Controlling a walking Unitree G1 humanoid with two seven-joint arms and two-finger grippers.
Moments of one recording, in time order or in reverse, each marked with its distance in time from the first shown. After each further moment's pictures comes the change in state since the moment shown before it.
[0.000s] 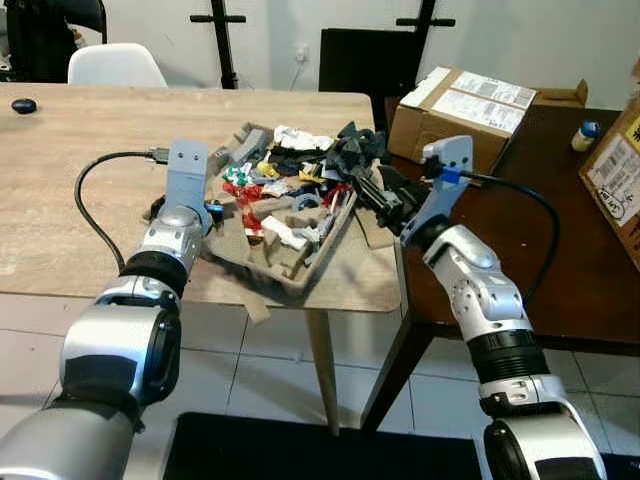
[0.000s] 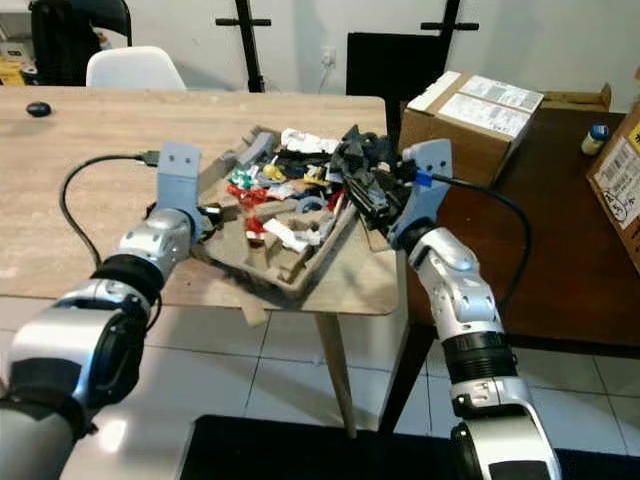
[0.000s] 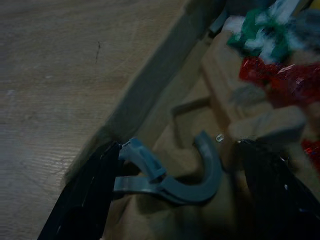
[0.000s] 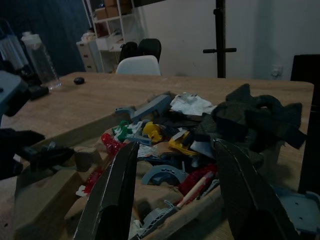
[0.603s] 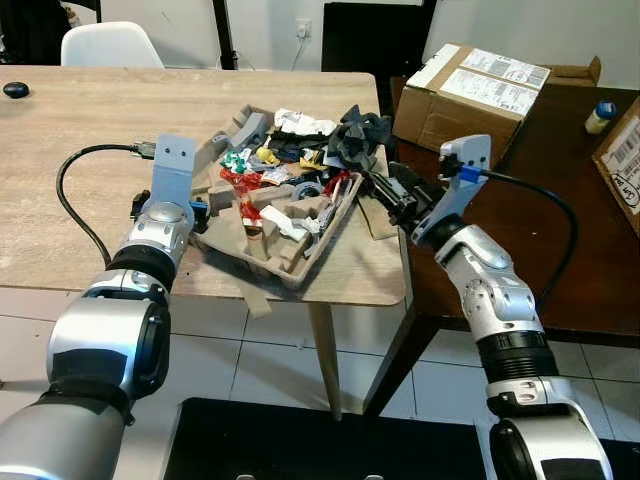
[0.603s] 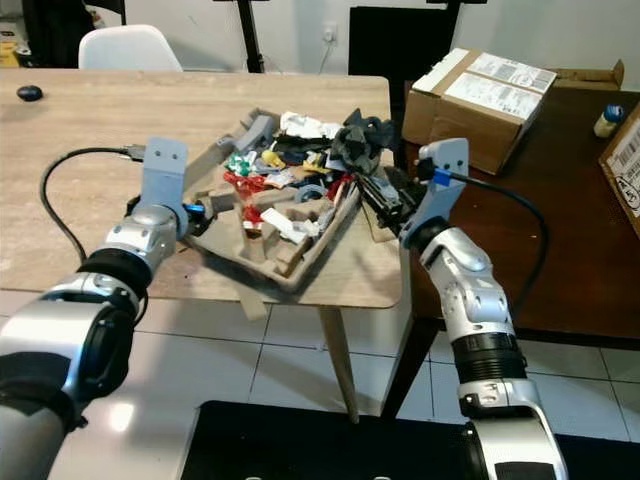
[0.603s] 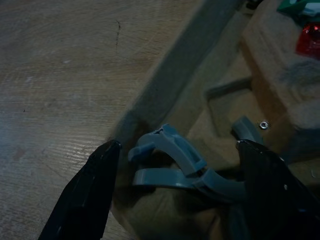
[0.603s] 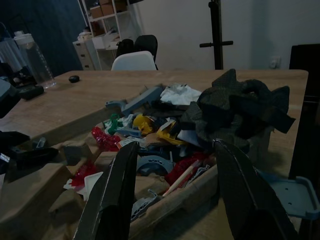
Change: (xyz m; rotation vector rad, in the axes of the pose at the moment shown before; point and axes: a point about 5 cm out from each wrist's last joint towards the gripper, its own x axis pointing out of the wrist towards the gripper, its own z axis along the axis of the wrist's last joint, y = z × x) left arm 0.000 0.013 0.002 0.015 0.012 0.042; right arm -0.006 -0.011 0.006 -0.008 -0.015 -0.009
